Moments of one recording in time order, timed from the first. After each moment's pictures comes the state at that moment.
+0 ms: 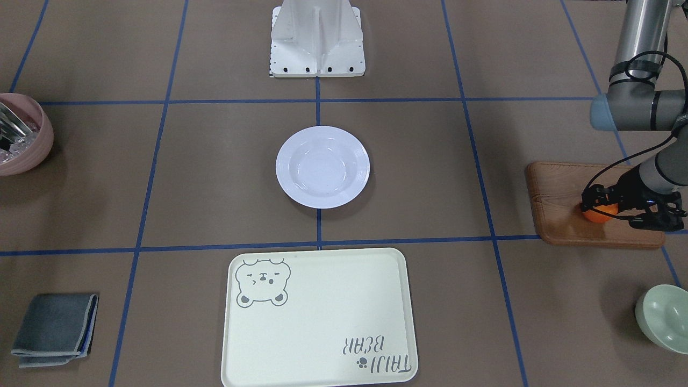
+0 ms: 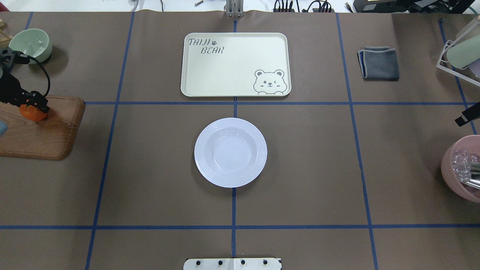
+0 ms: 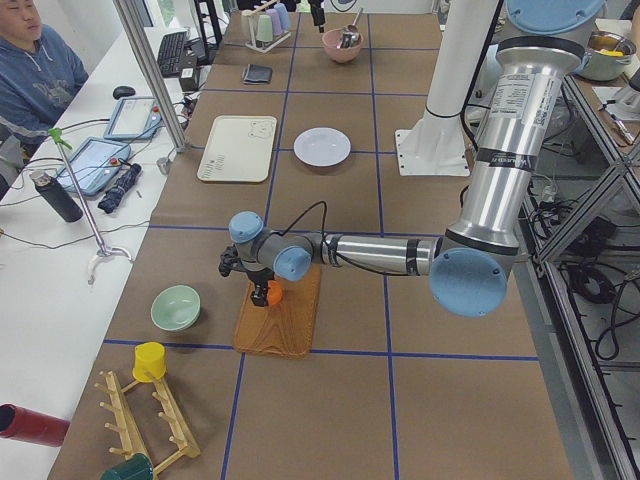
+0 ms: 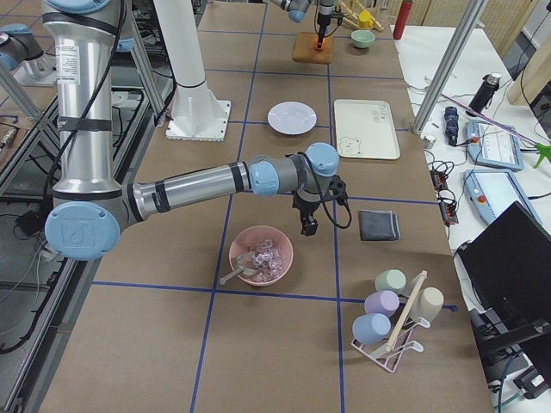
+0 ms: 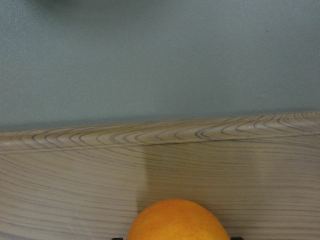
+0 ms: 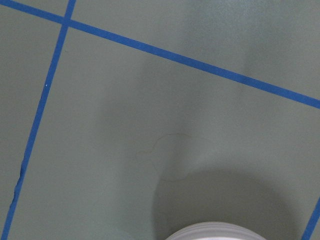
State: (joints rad) left arm -1.12 -1.80 -1.37 -1.96 -2.28 -0.49; right arm 1.28 -1.60 1.86 -1.63 2.42 0.02
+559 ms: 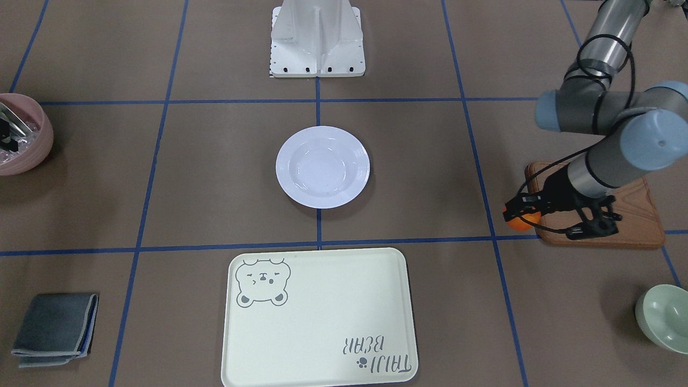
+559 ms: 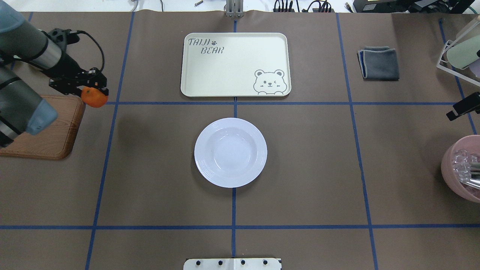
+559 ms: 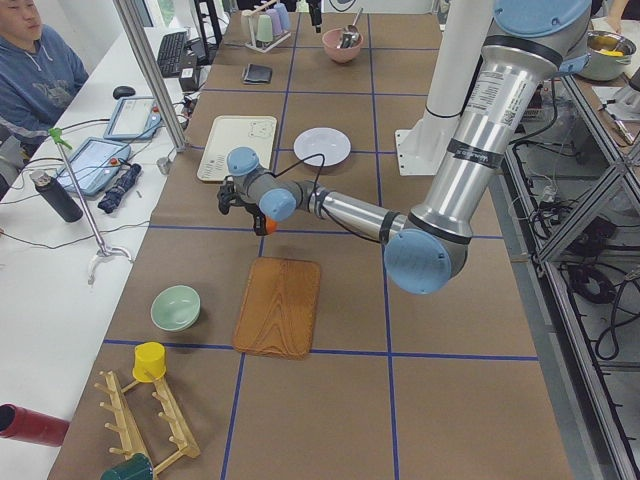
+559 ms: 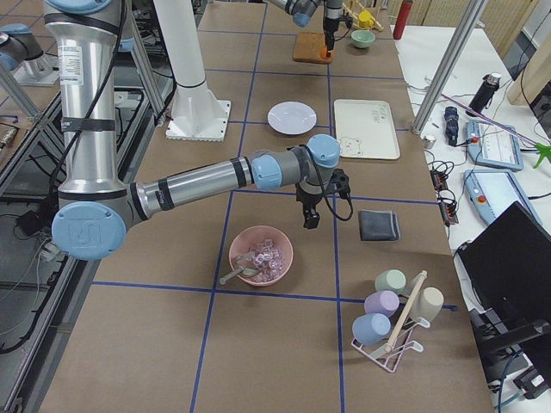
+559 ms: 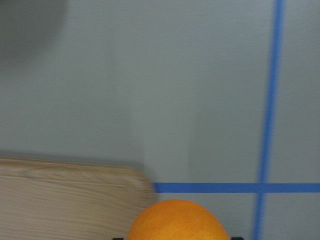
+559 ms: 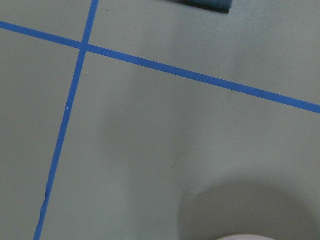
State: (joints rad) left arm -0.97 -2.00 -1.47 -1.94 -2.34 -1.05; right arm 1.24 -1.57 1.89 -1.61 2.41 0.15
